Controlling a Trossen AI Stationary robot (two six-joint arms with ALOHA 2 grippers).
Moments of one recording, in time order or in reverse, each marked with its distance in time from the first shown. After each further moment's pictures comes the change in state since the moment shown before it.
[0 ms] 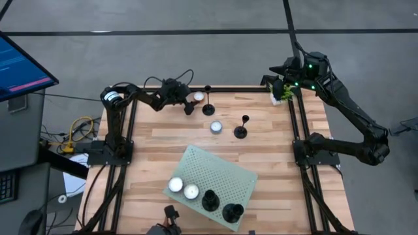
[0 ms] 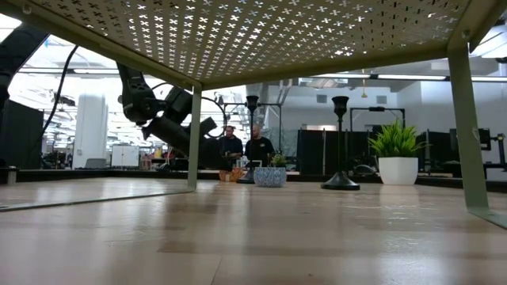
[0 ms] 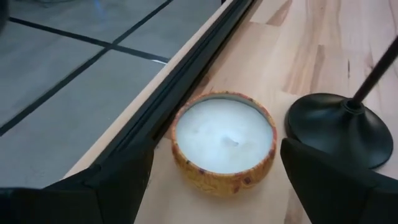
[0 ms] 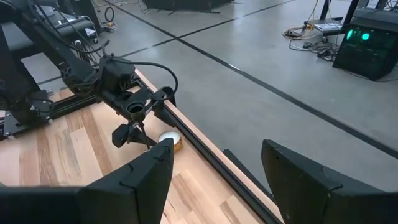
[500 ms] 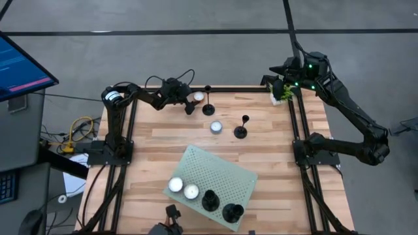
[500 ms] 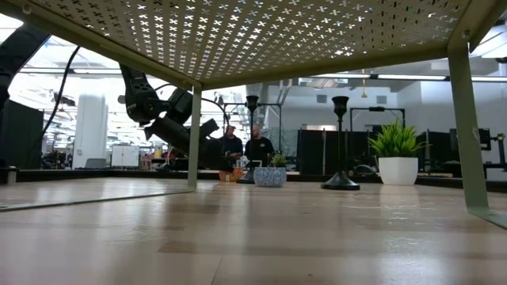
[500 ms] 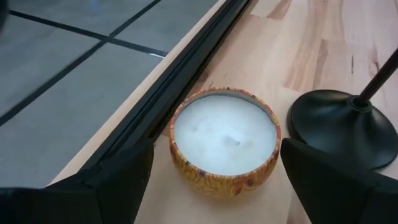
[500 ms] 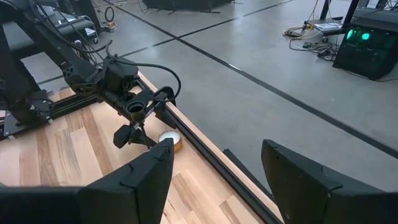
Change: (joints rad) left arm -0.004 0.013 0.030 -0.046 0.002 0.000; right arm 0.000 0.000 0.000 0.000 0.000 0.000
